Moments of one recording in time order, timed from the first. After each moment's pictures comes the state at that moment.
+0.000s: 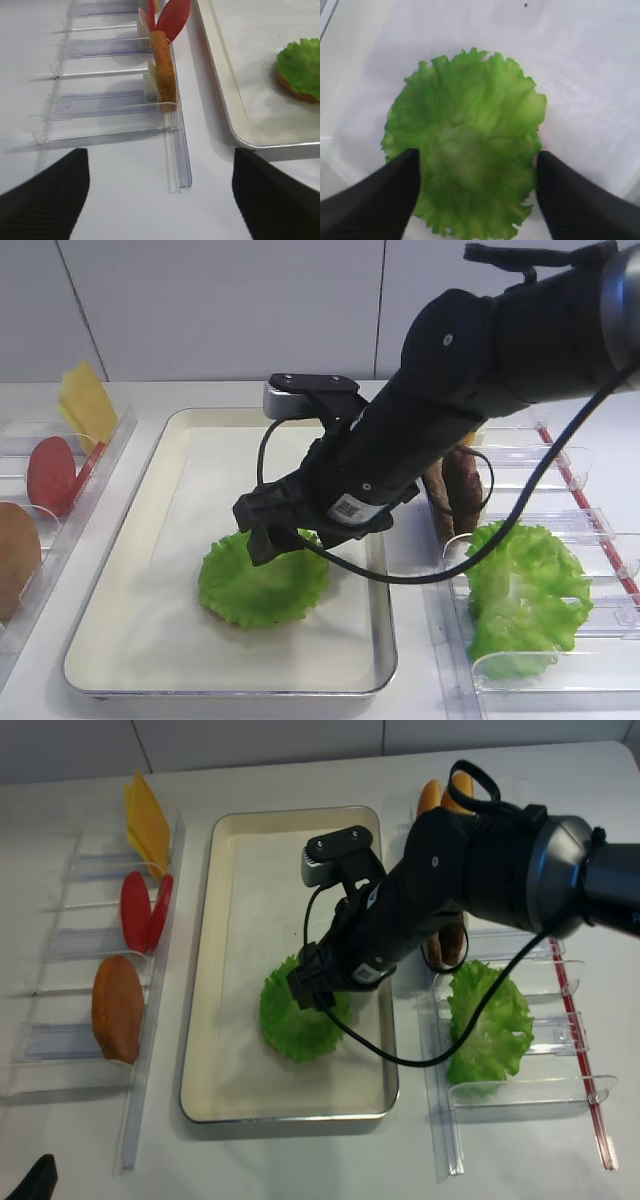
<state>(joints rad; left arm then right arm) -0.05 -0.02 -0.49 0.02 1.18 -0.04 0.66 1.76 -1.10 0.61 0.60 -0.30</state>
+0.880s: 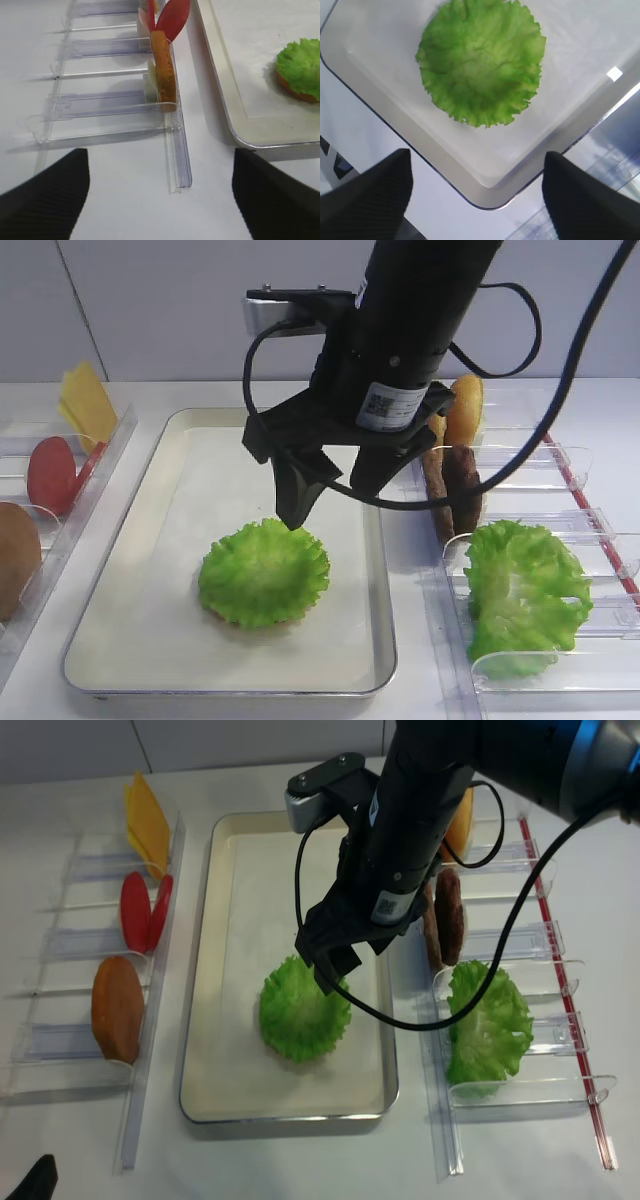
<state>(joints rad) -0.05 -0.02 -0.49 0.02 1.18 -0.04 0.66 1.72 -1.46 0.32 1.22 -0.10</state>
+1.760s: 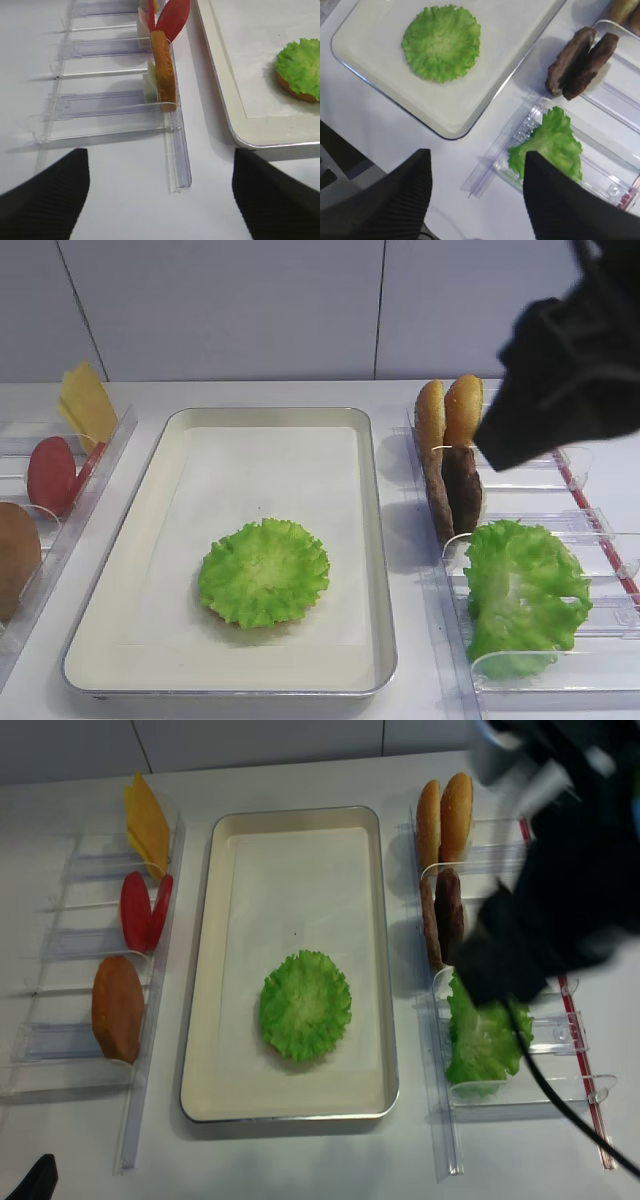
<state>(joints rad) -0.05 -0.02 -0.49 0.02 1.18 -0.04 0.66 1.09 -1.18 0.13 1.25 0.05</state>
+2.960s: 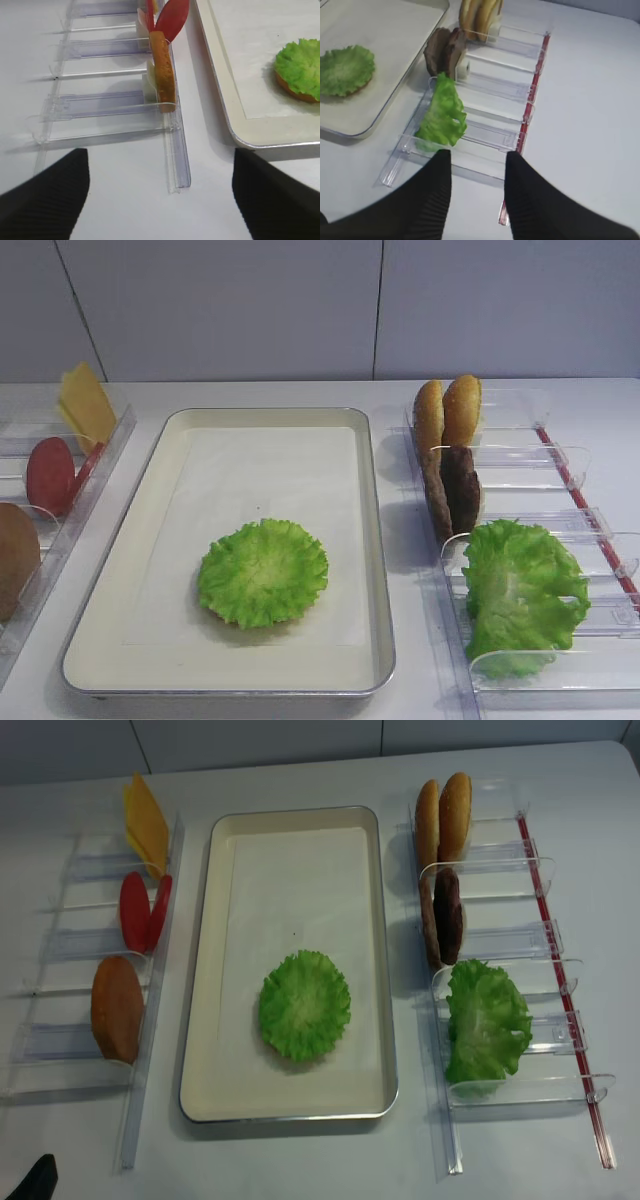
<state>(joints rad) -0.05 -0.02 -0.49 0.02 1.18 -0.04 0.12 0.18 -0.75 0.15 1.26 -0.14</state>
